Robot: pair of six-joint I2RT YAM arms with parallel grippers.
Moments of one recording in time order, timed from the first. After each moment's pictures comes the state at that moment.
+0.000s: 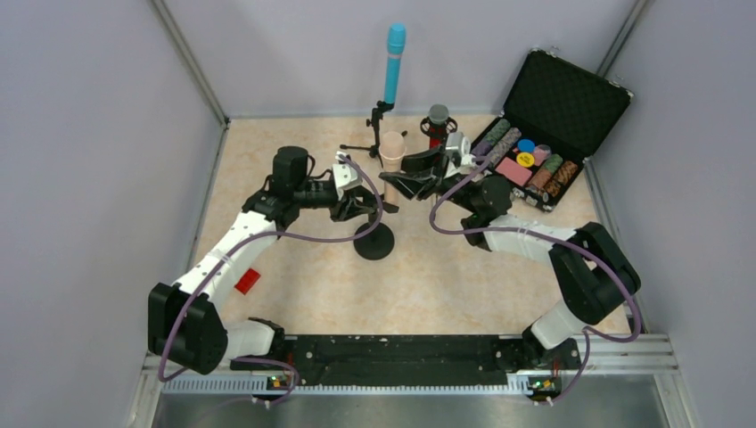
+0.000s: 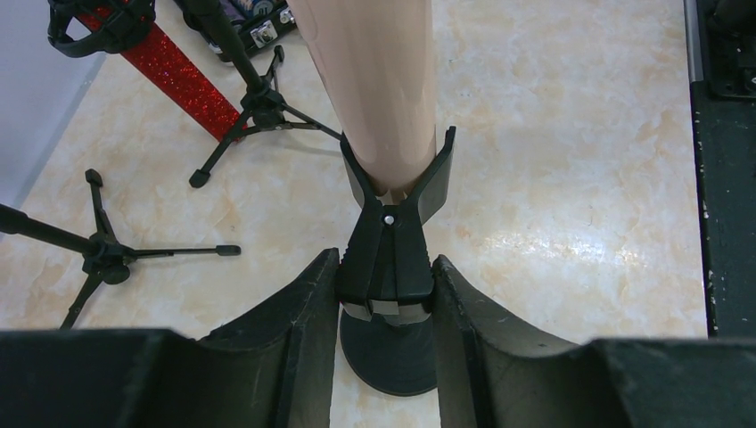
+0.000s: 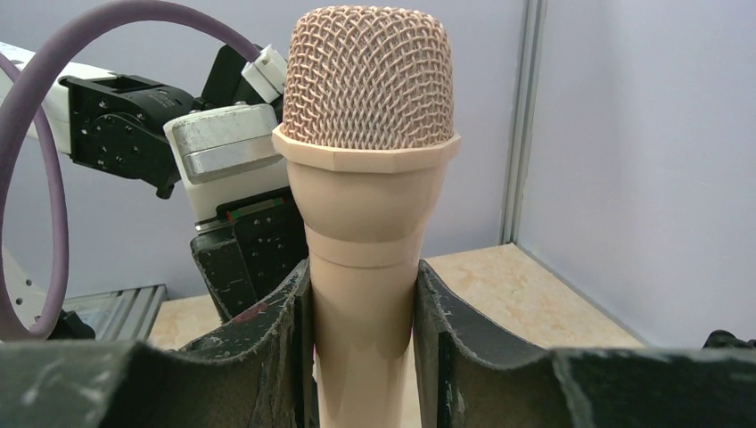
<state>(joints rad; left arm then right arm) -0.35 1.28 1.00 -0.23 0.92 0.55 0.60 1.57 0.82 1.35 -0.63 0.37</state>
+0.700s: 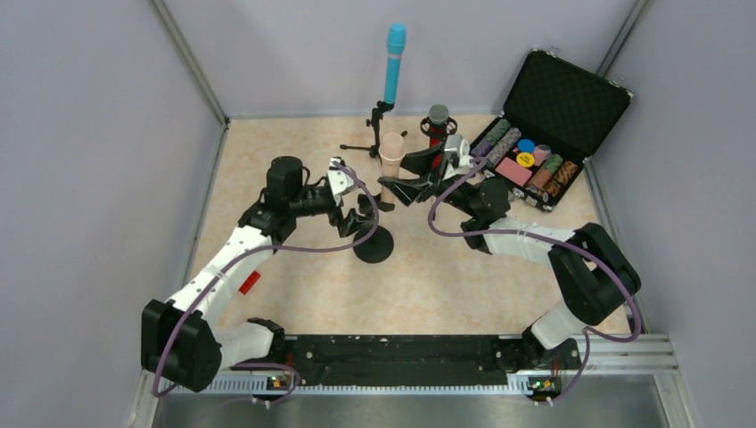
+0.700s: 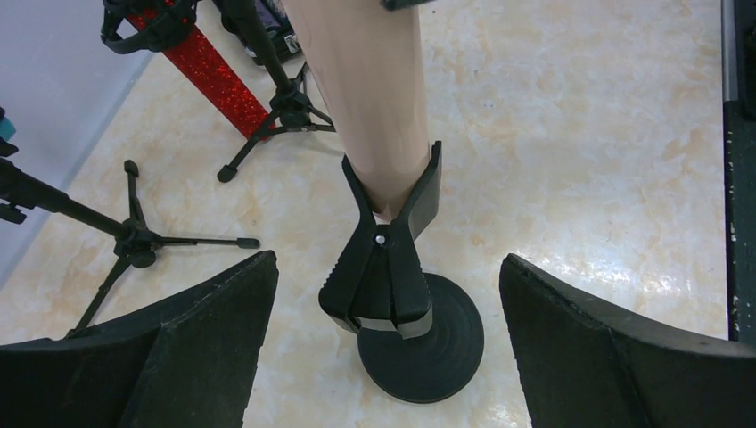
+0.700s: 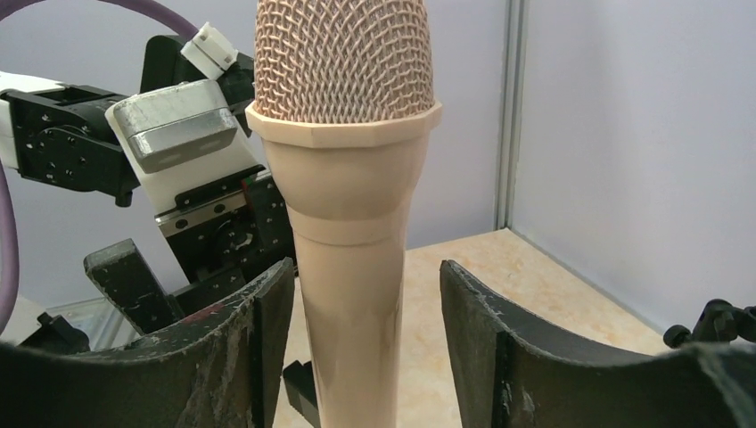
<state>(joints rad) -0.36 1.19 0.90 -0.12 0.85 0.48 0.61 1.56 0.79 1.34 -0.58 0.36</state>
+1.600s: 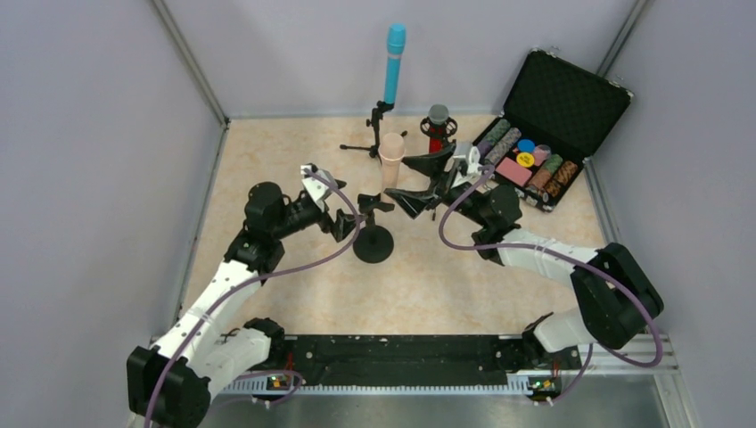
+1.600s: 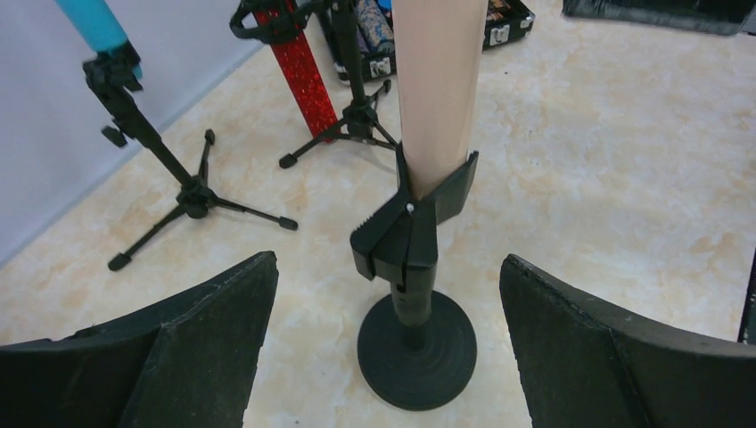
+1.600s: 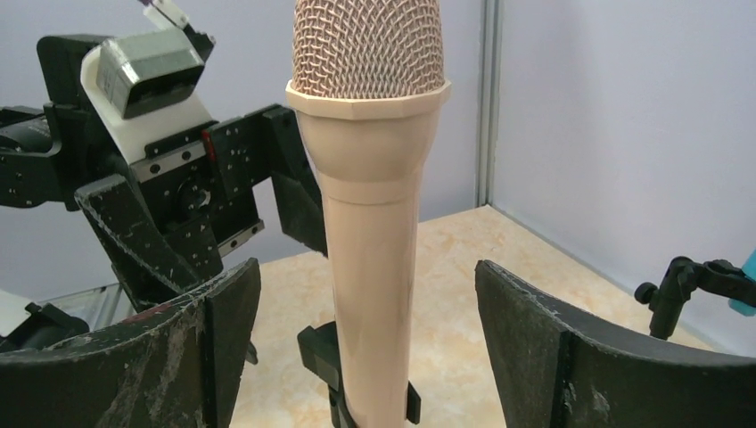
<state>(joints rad) -0.35 0.95 0.72 0.10 0.65 0.20 0.61 1.42 0.69 1.21 -0.53 0.31</state>
